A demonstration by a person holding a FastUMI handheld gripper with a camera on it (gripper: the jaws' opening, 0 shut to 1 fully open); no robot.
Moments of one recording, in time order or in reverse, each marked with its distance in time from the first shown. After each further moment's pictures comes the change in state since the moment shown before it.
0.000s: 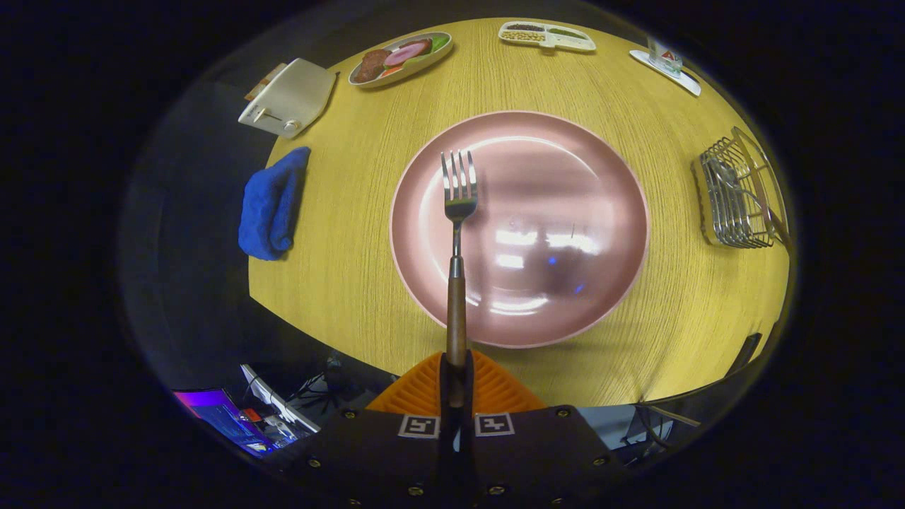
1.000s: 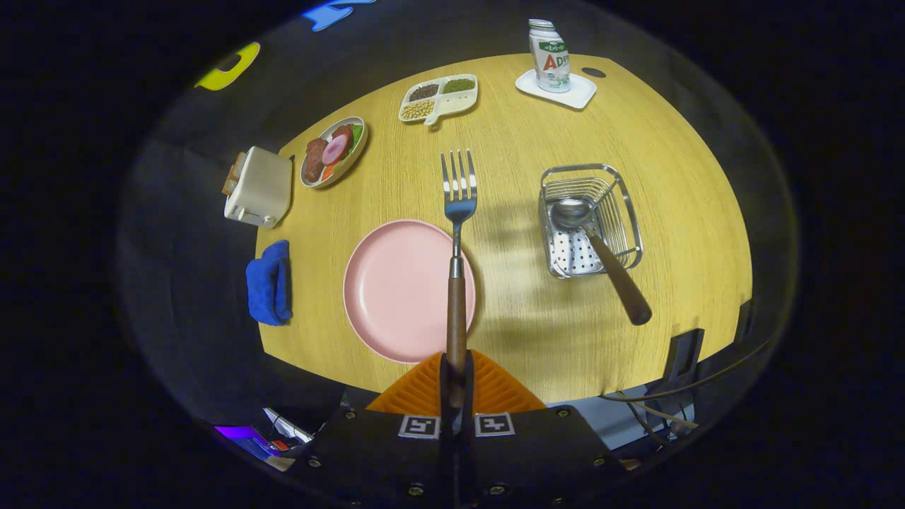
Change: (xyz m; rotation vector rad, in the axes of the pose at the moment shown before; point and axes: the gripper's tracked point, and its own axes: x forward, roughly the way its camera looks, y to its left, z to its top) arm -0.118 -0.104 0.041 0.179 -0.178 -0.052
